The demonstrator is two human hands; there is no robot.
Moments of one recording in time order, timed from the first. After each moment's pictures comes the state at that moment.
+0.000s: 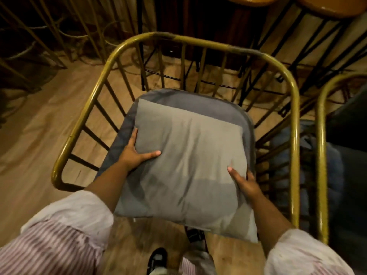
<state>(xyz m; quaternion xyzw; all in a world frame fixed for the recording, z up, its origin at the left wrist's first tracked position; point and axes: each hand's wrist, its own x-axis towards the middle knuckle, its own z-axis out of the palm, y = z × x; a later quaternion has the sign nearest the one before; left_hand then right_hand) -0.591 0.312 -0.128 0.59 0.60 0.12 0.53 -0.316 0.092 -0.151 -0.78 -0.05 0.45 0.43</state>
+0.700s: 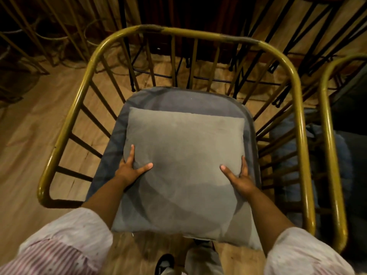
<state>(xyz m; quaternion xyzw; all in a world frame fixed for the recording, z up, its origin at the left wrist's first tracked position) -0.610 0.318 -0.188 0.64 0.61 -0.04 0.46 -0.328 0.110 -0.190 -0.83 -0.11 0.45 0.30</state>
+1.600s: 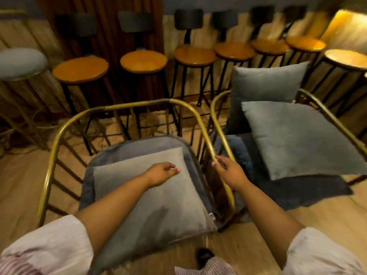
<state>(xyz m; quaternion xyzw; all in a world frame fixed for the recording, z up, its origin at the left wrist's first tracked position) -0.462 0.182 0.060 0.85 0.29 -0.14 0.41 -0.323 -0.012 0.039 -0.87 -0.23 0.20 0.38</state>
